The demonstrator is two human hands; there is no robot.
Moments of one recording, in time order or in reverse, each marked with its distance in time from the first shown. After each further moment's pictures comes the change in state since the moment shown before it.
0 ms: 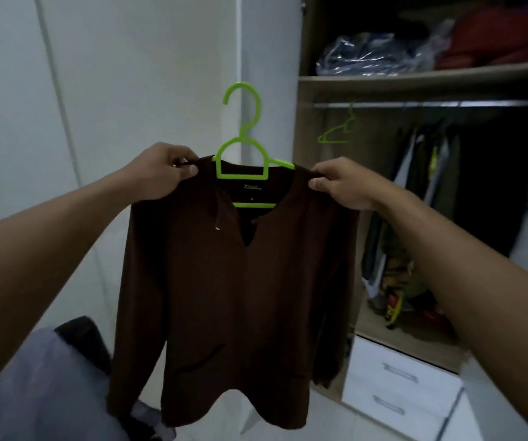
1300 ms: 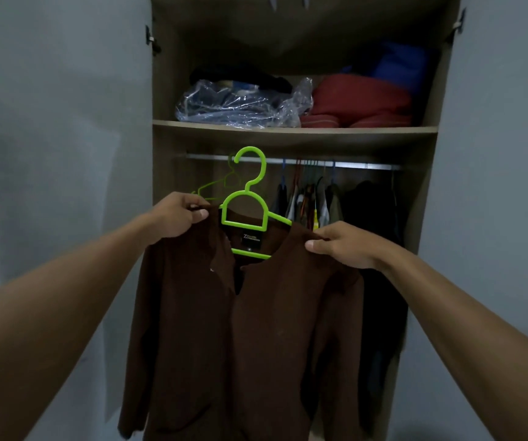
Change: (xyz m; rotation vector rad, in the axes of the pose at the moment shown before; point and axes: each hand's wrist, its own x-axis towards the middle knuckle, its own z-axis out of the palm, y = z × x) left_hand 0.336 0.193 0.301 -0.361 -0.156 0.117; right_hand 0.027 0.339 -0.155 0.048 0.020 0.379
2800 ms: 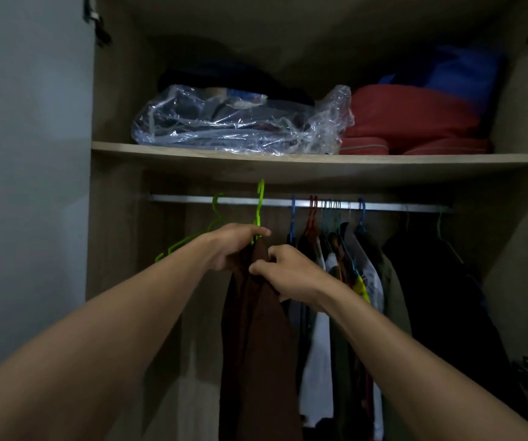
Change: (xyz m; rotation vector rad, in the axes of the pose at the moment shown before) left_hand 0.326 -0.035 0.085 -0.546 -0.336 -0.174; right_hand 0.326 -0.025 0.052 0.345 0.195 0.034
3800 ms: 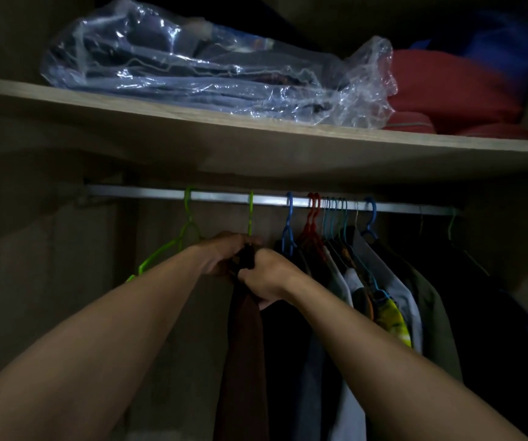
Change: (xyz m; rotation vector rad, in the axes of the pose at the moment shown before) left_hand 0.196 -0.041 -0.018 -0.006 -0.126 -0.006; right_hand 0.165 0.049 0.018 -0.229 0.145 0.256
